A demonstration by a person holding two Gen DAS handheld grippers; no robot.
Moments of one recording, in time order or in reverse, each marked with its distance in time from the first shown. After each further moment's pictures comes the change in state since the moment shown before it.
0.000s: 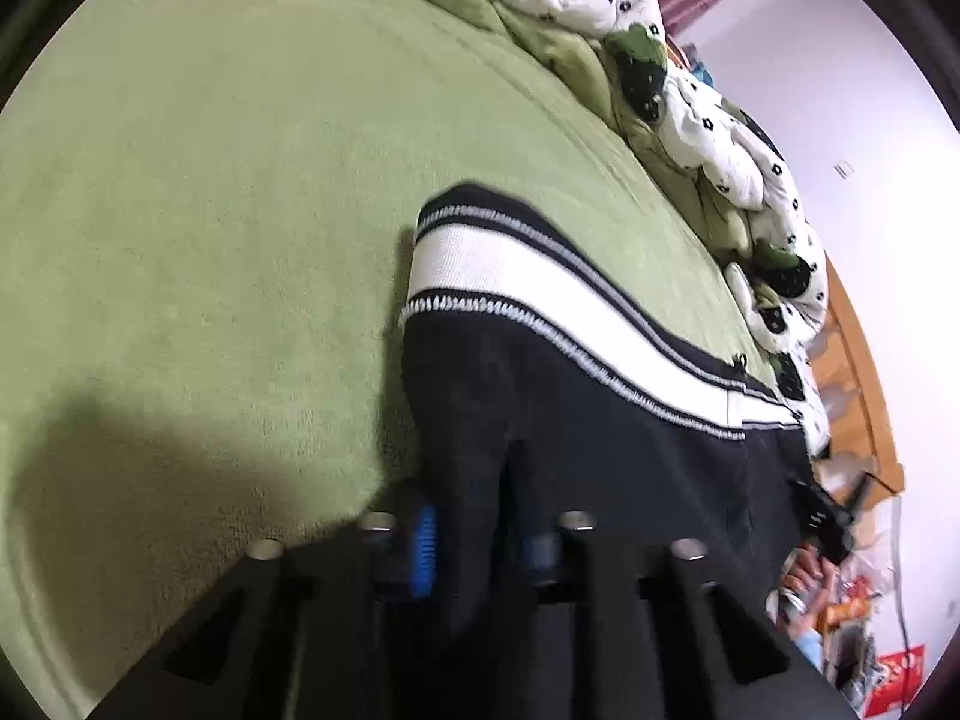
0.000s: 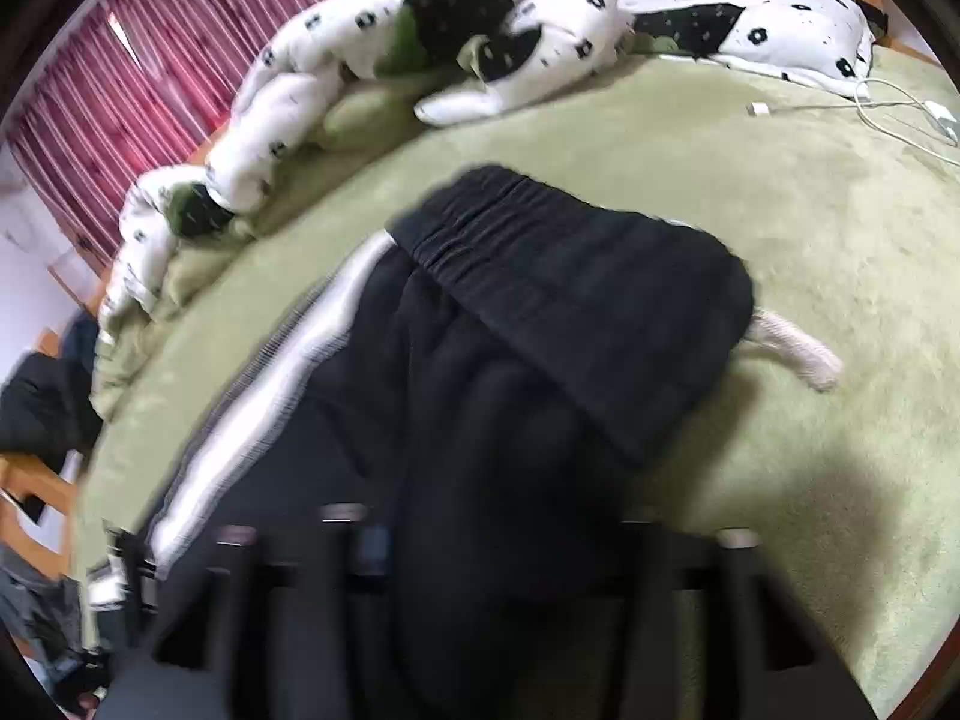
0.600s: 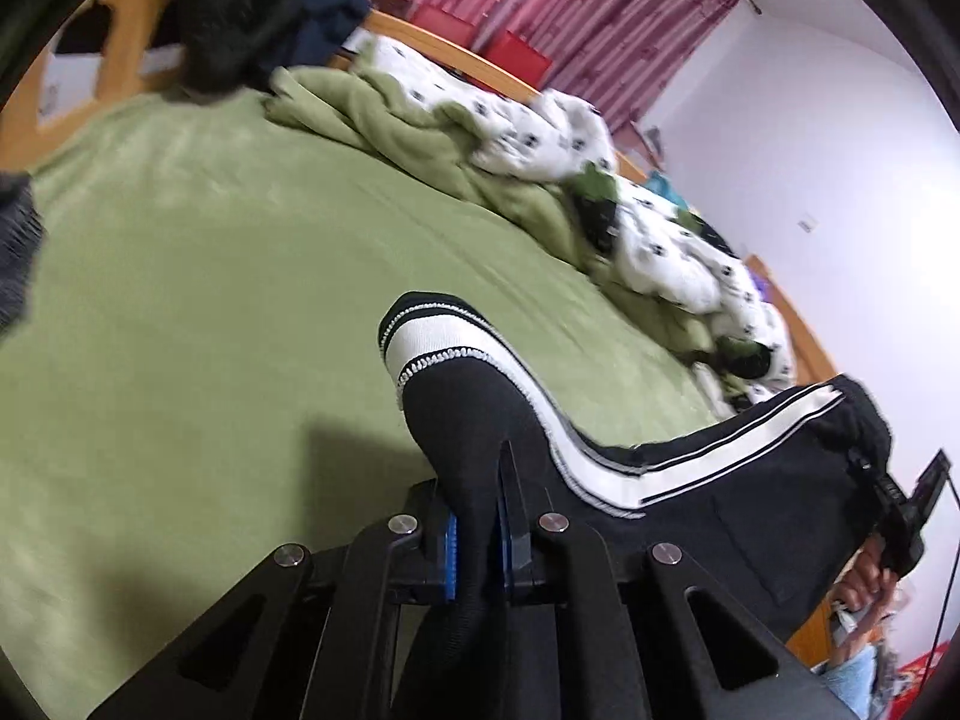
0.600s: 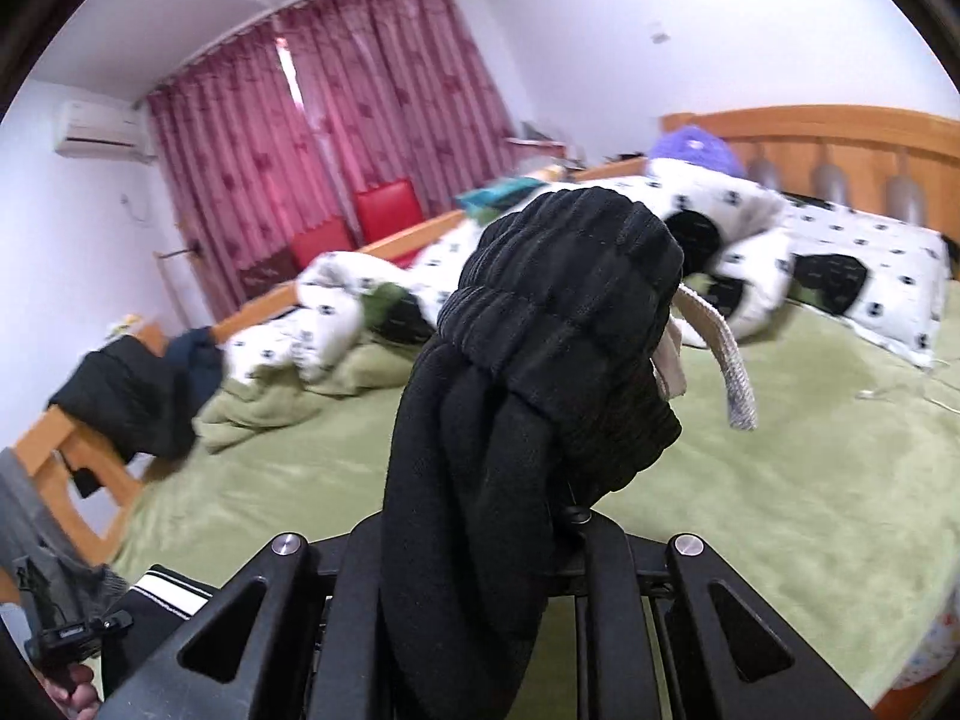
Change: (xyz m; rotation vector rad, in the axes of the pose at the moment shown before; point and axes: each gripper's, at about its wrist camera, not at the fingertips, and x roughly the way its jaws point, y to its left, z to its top) left arm -0.134 -0.002 0.076 0.074 -0.240 0.039; right arm -0.145 0.242 0.017 -0.268 -0.305 0.146
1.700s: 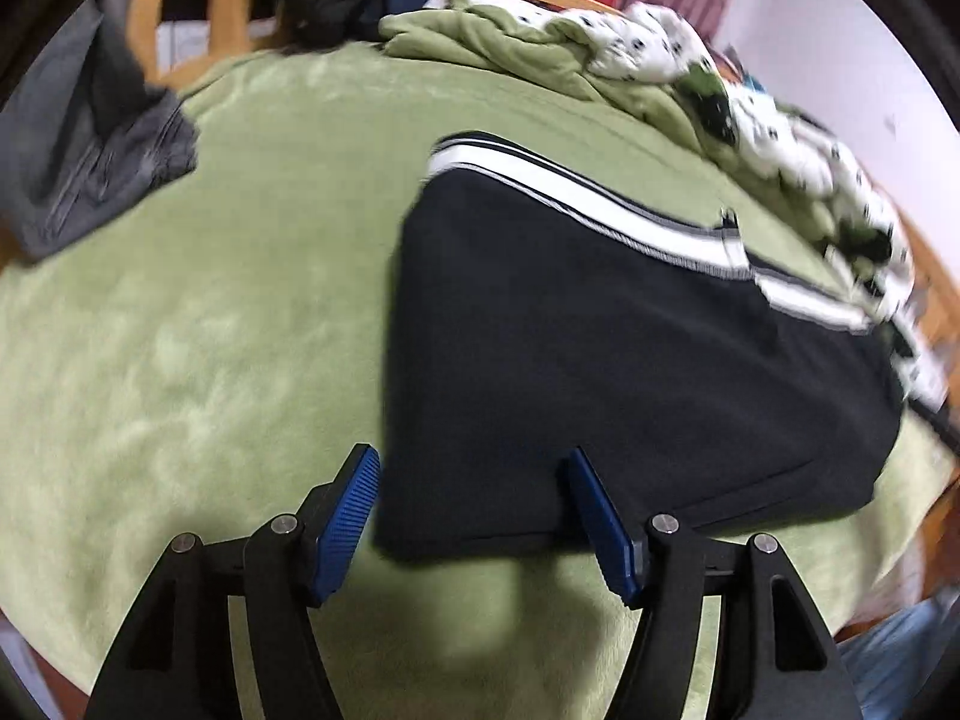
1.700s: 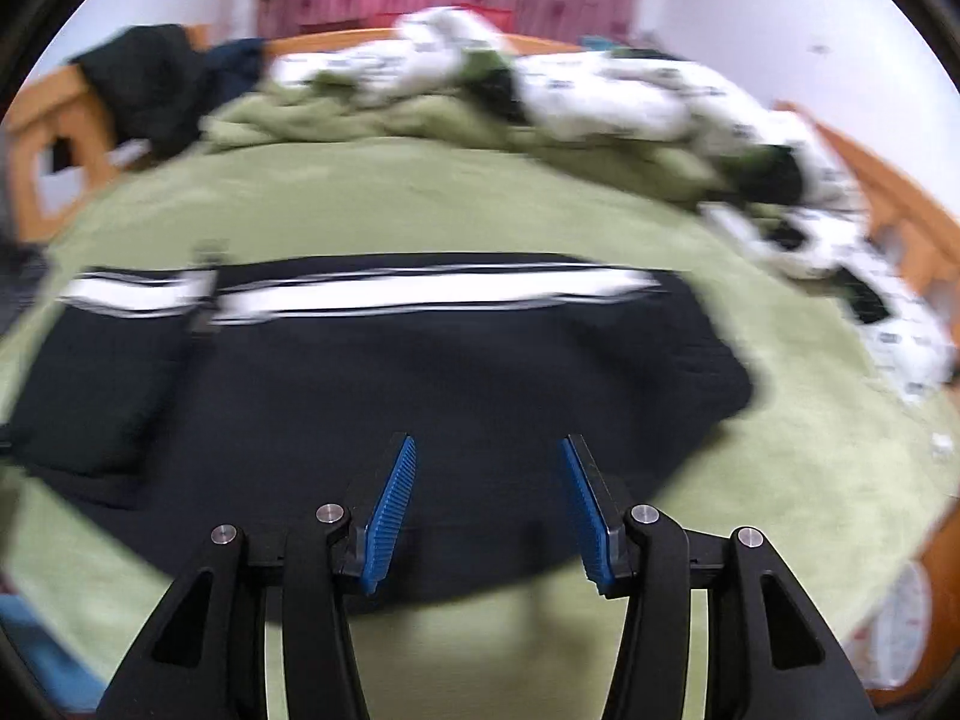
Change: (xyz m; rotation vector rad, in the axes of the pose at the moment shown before) left arm -0.020 0.093 -0.134 0.067 0.097 0.269; right arm 0.021 0.099 -0.199 -0.456 0.380 -0.073
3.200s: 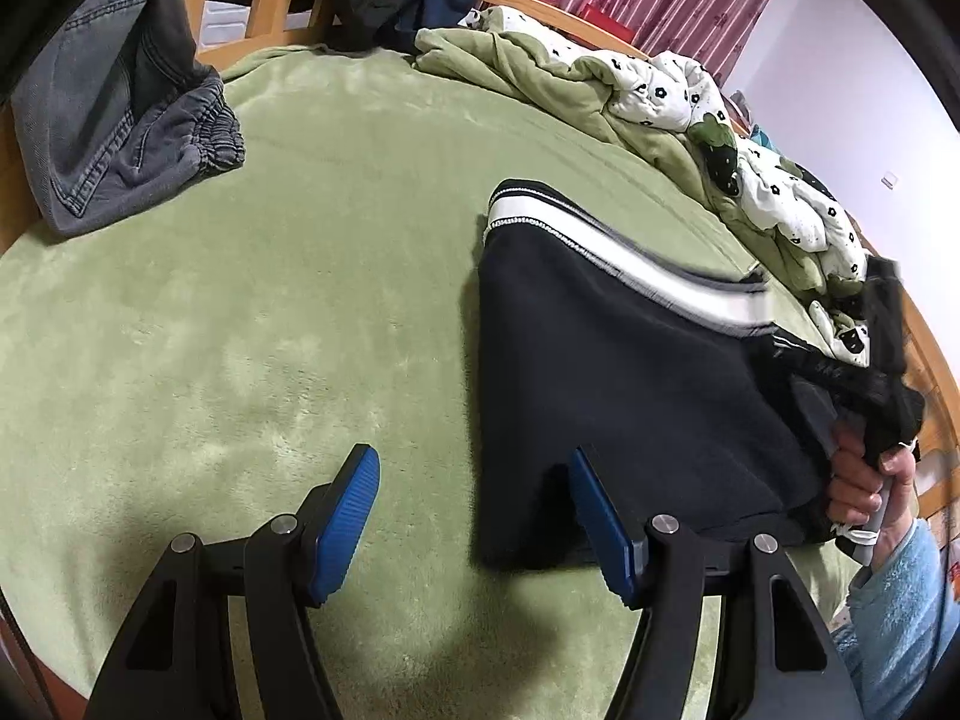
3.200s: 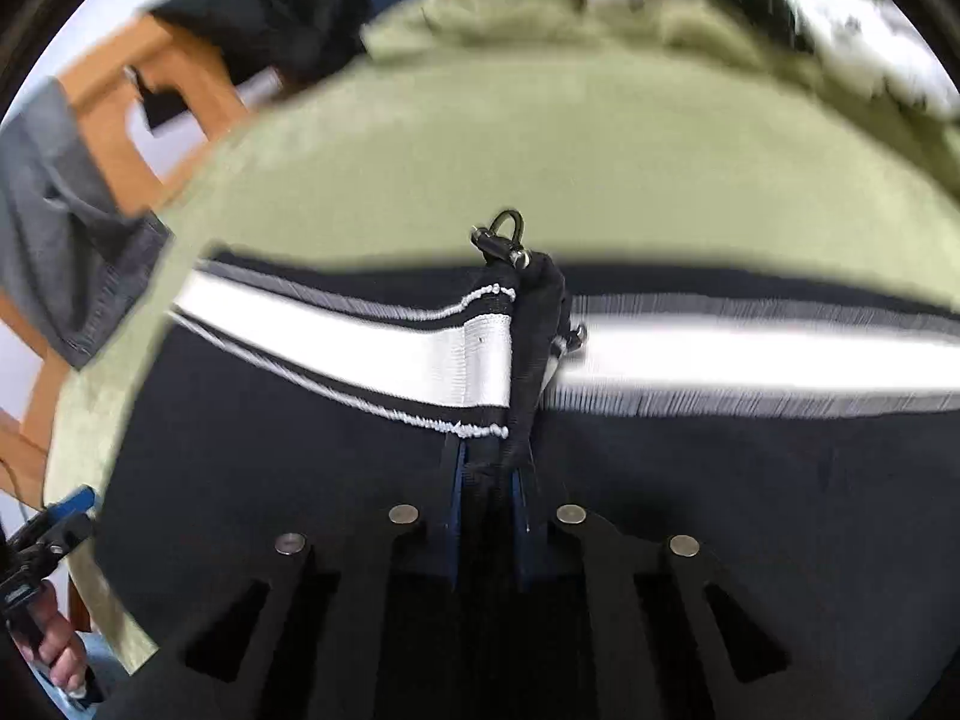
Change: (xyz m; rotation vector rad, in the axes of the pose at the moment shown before) left arm -0.009 0.040 0.011 -0.066 -0.027 -0.068; right arm 0.122 0.163 0.080 -0.030 0.144 0.384
